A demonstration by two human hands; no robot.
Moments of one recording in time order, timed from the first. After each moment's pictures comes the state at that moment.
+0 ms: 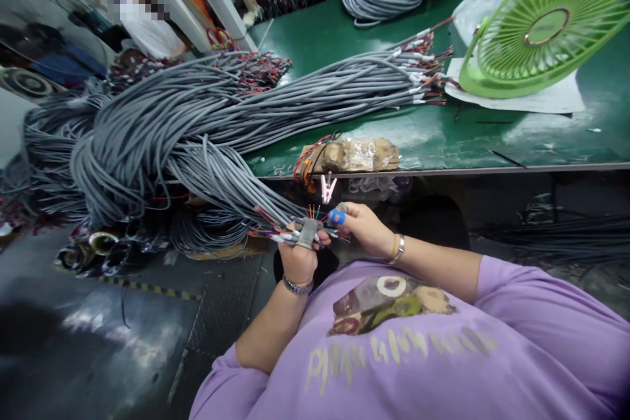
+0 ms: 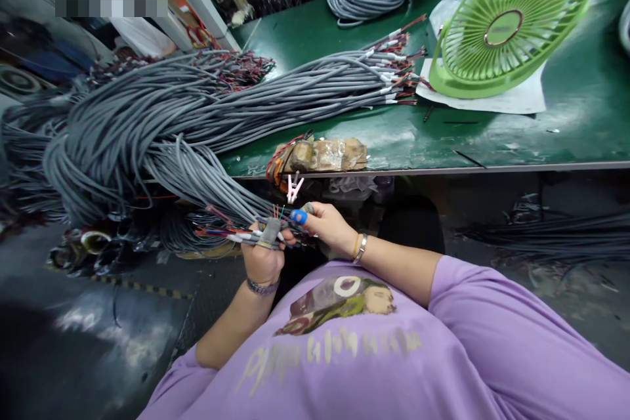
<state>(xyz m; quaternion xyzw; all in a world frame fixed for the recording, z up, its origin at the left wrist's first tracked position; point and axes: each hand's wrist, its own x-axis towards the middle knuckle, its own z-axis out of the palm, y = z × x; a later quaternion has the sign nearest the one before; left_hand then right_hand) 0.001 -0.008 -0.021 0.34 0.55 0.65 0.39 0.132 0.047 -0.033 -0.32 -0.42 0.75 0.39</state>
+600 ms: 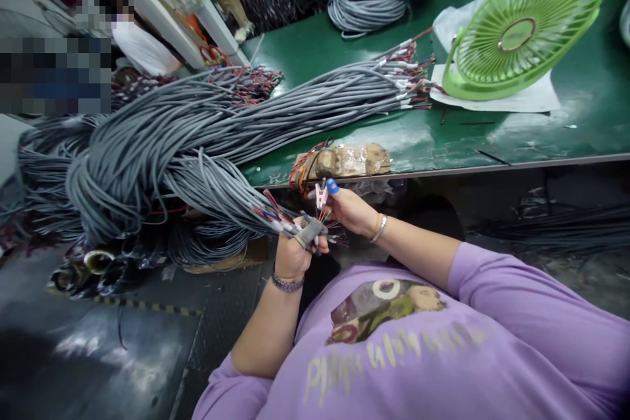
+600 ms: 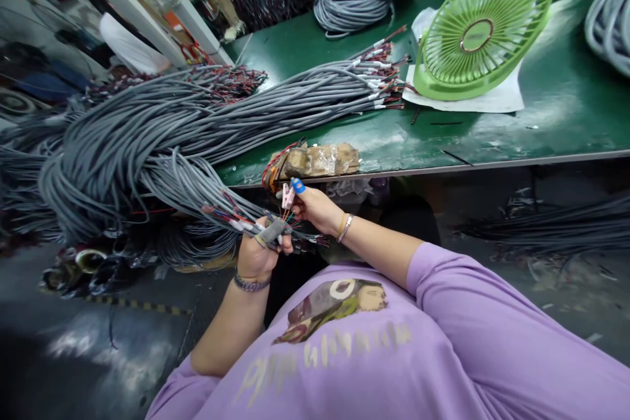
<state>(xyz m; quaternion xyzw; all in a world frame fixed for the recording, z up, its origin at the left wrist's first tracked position) -0.012 0.011 0.000 0.41 0.52 0.52 0.54 0.112 0.092 -0.032 -0.25 -0.31 0.82 0.41</state>
